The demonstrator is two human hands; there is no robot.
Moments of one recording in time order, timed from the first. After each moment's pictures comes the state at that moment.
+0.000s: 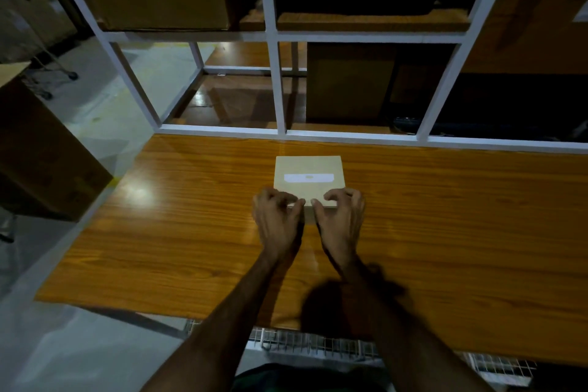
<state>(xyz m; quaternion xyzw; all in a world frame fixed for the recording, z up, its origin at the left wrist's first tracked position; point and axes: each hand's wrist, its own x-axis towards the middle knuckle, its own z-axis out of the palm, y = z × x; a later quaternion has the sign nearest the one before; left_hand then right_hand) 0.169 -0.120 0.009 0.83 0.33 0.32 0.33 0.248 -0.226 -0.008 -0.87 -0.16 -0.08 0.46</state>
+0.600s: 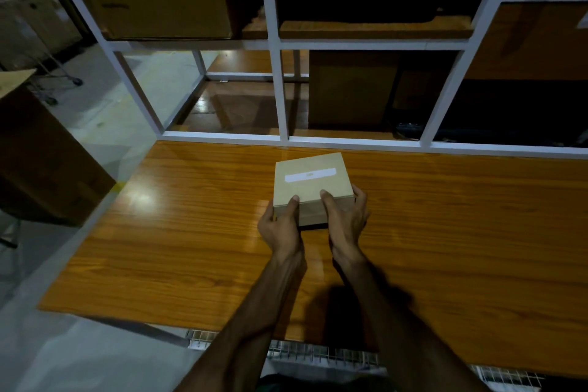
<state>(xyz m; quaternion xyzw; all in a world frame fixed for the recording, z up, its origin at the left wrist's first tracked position) 0.183 -0.150 0.036 0.37 0.41 0.37 0.75 0.254 -0.214 0.014 -0.76 0.04 0.10 0.64</state>
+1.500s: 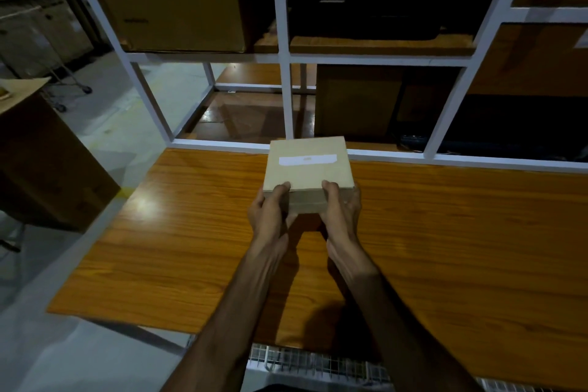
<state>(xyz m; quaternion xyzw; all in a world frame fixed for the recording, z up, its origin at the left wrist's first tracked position) 0.154 -0.117 0.118 0.37 0.38 0.29 0.80 0.228 -0.190 0.076 -0.68 0.03 0.14 0.72</state>
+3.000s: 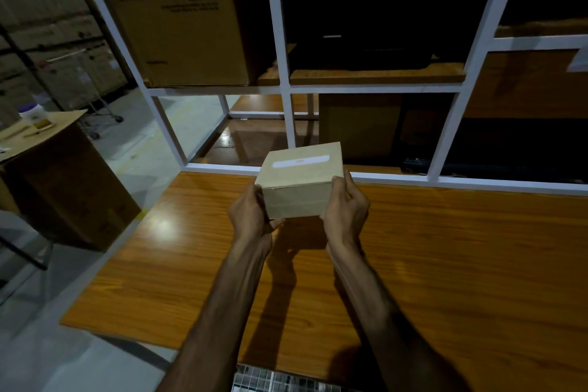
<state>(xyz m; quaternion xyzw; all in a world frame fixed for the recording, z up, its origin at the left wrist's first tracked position) 0.151 -0.117 0.181 0.37 0.38 0.34 0.78 0.229 -0.208 0.160 -0.61 -0.04 0.06 0.79</state>
